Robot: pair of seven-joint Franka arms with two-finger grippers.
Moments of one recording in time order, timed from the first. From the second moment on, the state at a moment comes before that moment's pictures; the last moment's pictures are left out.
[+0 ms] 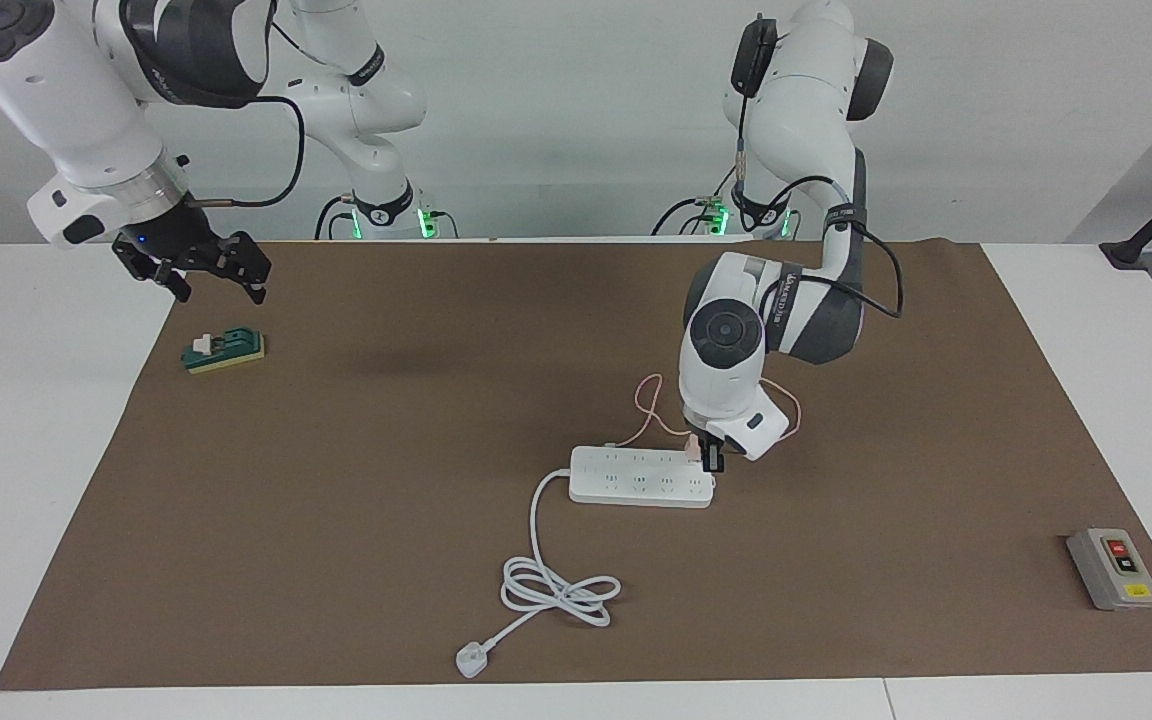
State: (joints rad) left arm -0.44 0.62 -0.04 -1.33 0.11 1.77 -1.91; right arm 0.11 0.01 -0.20 -1.65 0.01 1.60 -0.02
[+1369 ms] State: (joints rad) left arm -0.44 0.62 -0.04 -1.33 0.11 1.77 -1.91; right arm 0.11 0.01 -0.20 -1.65 0.01 1.60 -0.02
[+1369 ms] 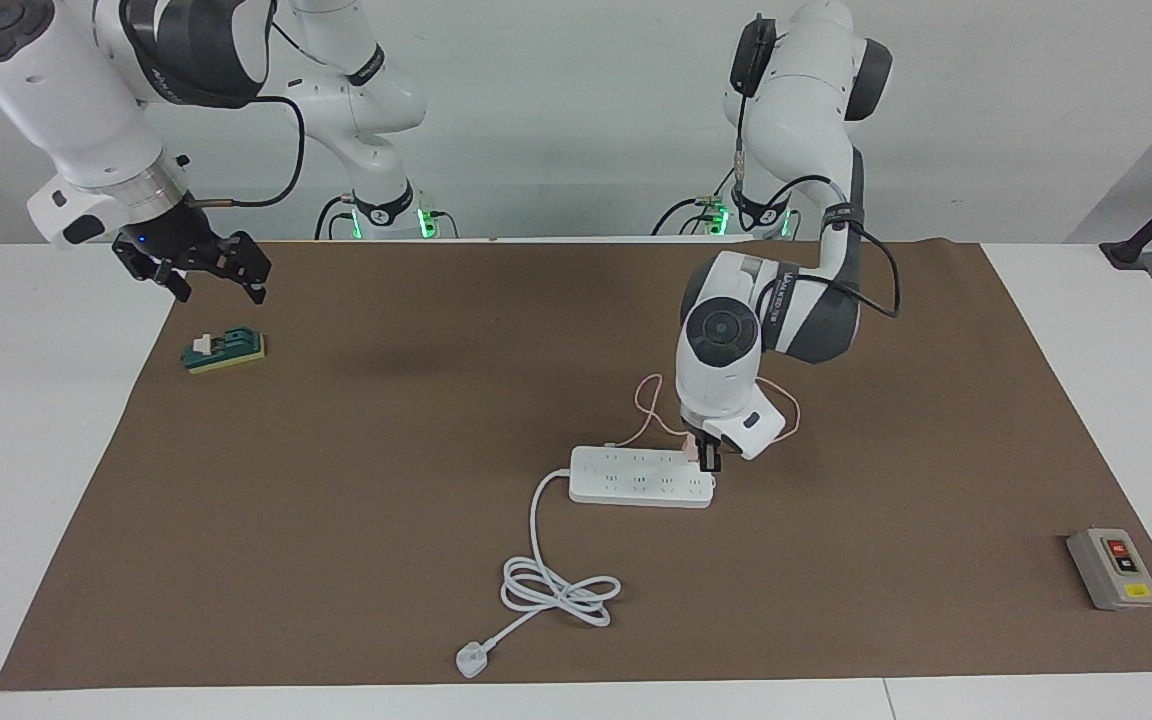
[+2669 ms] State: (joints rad) left arm -0.45 0.62 -0.04 -1.33 0.13 1.80 -1.91; right arm 0.11 0.01 -0.20 -1.65 0.01 1.60 -0.02
